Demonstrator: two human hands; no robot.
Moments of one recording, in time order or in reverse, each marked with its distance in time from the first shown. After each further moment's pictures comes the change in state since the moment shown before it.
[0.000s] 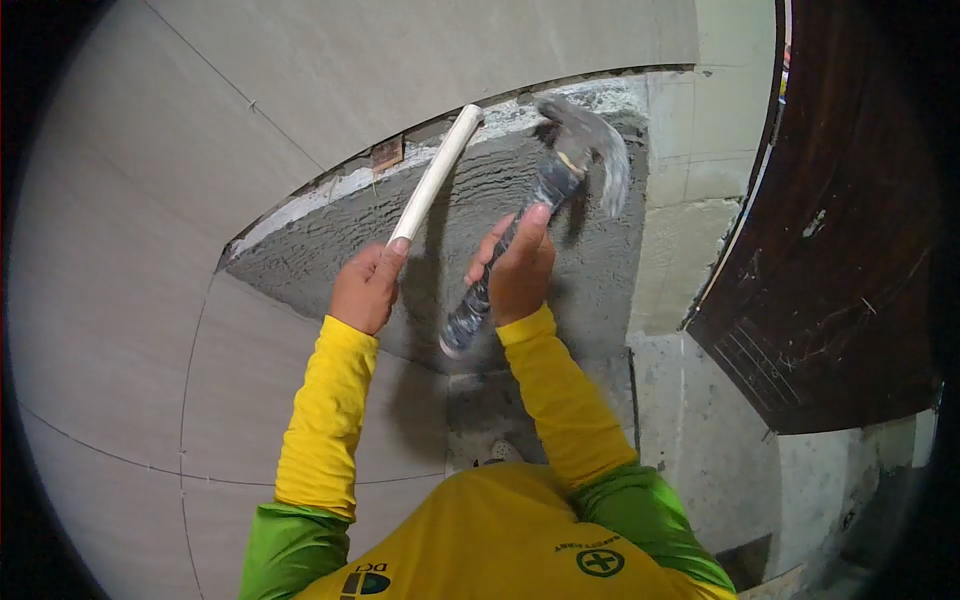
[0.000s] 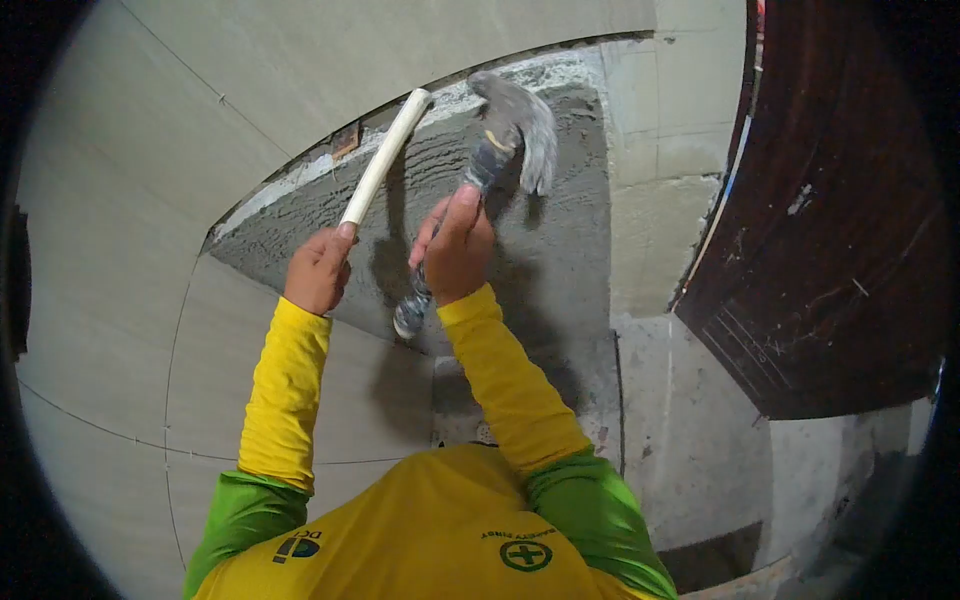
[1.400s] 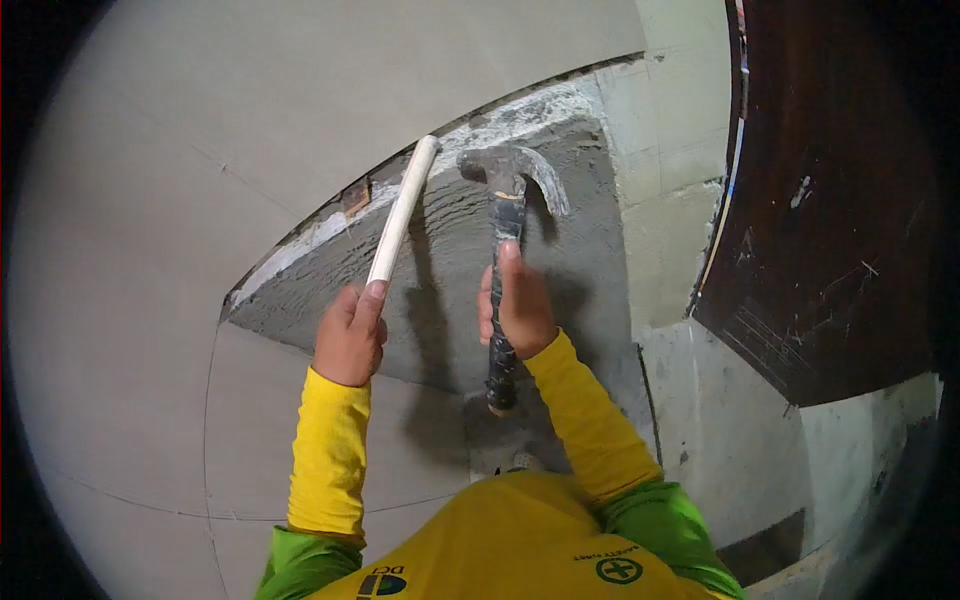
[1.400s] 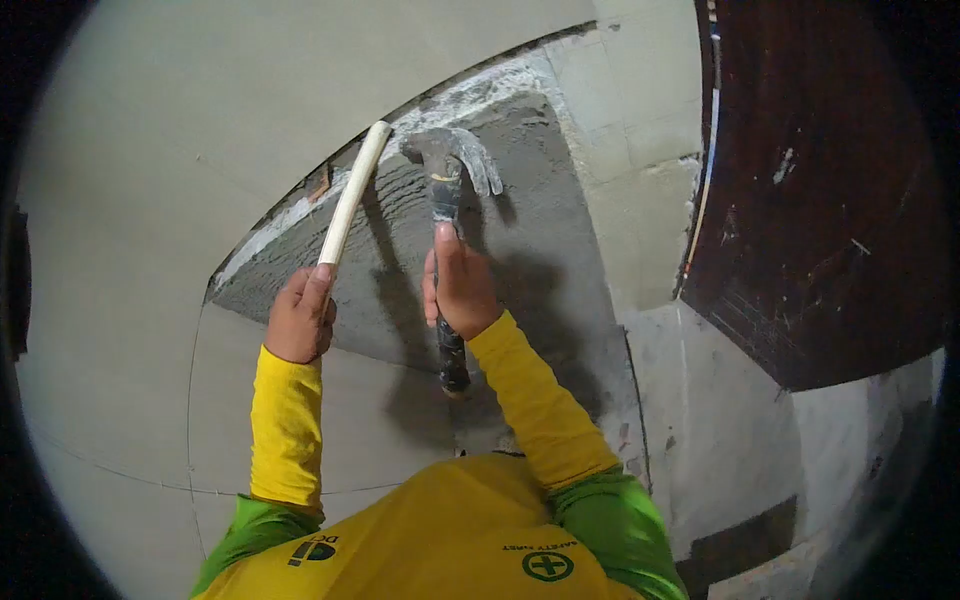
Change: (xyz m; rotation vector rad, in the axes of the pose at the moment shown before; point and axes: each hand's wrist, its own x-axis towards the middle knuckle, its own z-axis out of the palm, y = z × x) left_hand -0.014 0.022 0.007 -0.012 -0.021 0.090; right_hand -0.008 -0.023 -0.044 -0.158 -0.107 0.261
